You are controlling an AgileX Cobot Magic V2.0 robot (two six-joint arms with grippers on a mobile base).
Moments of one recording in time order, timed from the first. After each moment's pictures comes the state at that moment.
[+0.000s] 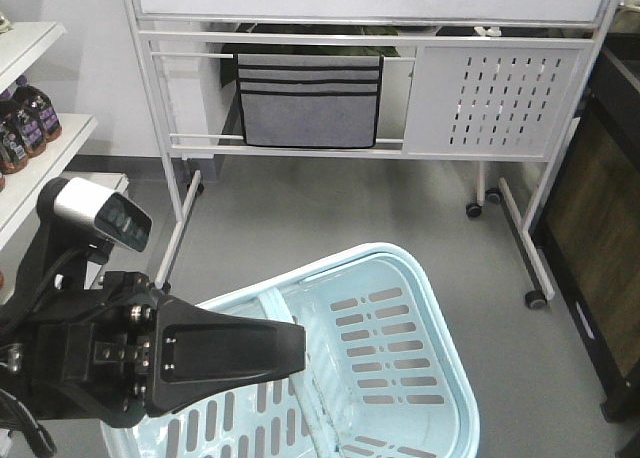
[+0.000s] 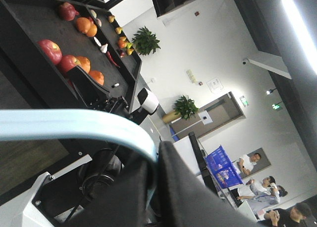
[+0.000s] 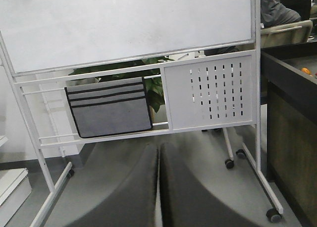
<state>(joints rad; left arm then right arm) -0.41 1.17 -0.63 1.29 -1.17 -2.16 -0.03 -0.01 0.03 0.01 0.09 0.12</state>
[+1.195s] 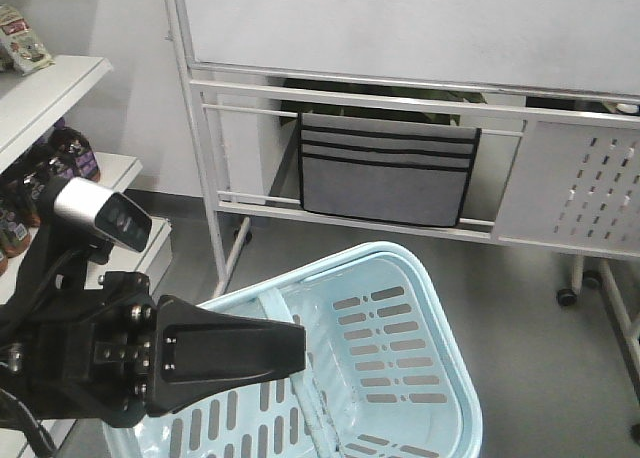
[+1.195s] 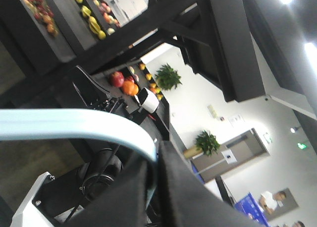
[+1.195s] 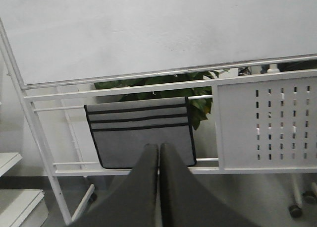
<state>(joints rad) -0.41 1.17 -0.63 1.29 -1.17 -2.16 -0.03 -0.01 0.03 0.01 0.09 0.12</state>
